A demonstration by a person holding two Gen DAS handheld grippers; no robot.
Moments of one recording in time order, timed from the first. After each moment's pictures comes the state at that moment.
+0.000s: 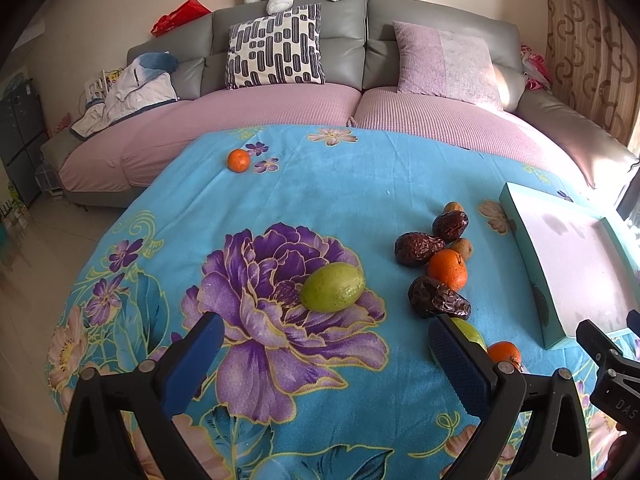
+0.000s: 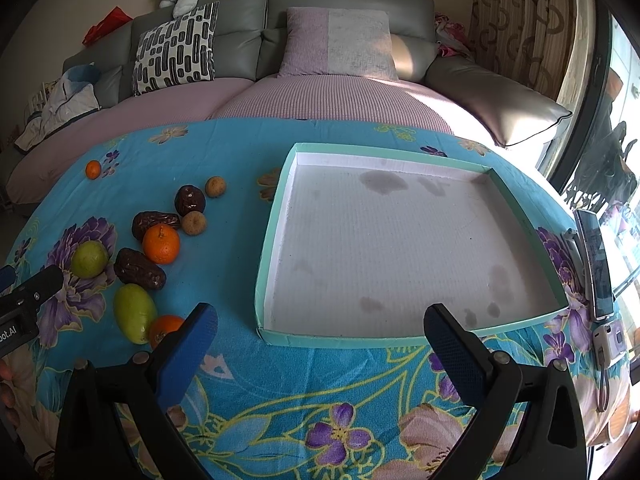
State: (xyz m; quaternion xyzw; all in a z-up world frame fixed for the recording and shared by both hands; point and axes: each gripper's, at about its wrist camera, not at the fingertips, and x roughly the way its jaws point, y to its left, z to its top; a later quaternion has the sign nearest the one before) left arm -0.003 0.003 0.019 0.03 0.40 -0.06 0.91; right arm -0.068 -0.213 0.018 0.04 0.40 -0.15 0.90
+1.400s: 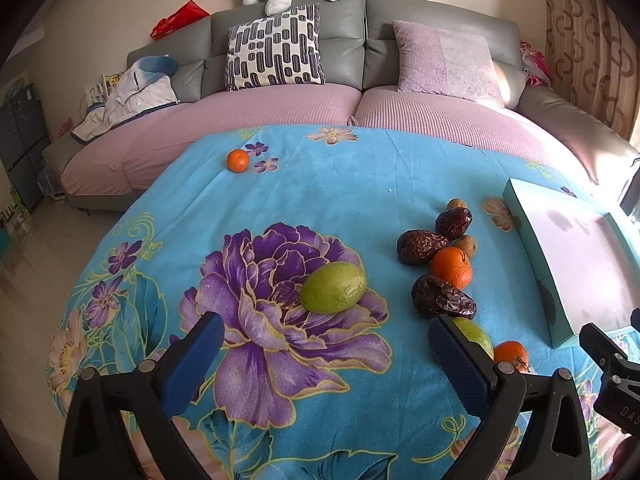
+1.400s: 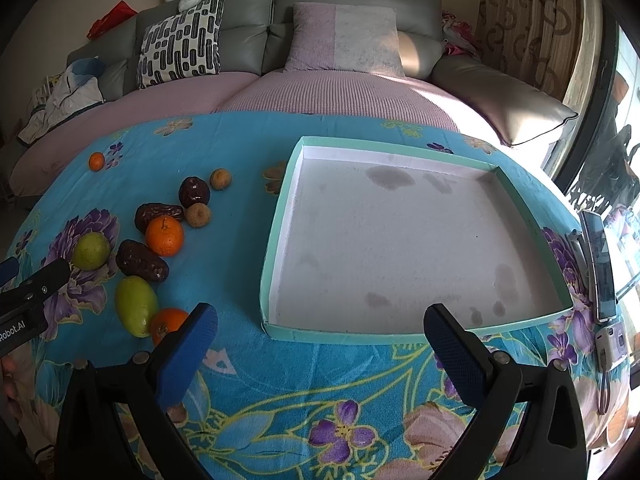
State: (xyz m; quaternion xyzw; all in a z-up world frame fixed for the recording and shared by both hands) left arm 0.001 0.005 0.013 0.04 0.40 -0.06 0.91; right arm -0.066 -0.208 0.015 0.04 0.41 -0.14 0.90
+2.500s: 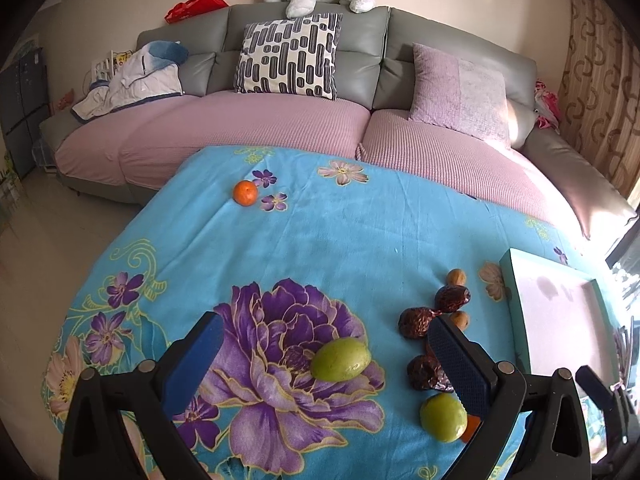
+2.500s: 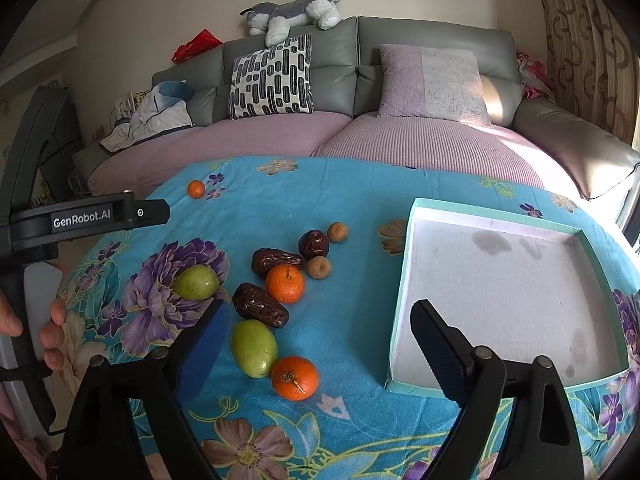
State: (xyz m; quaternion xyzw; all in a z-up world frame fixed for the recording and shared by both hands) left arm 0.052 0.027 0.061 -0.03 0.40 -0.07 0.91; right arm -0.051 -0.164 0.043 0.04 0.34 0.02 0.94
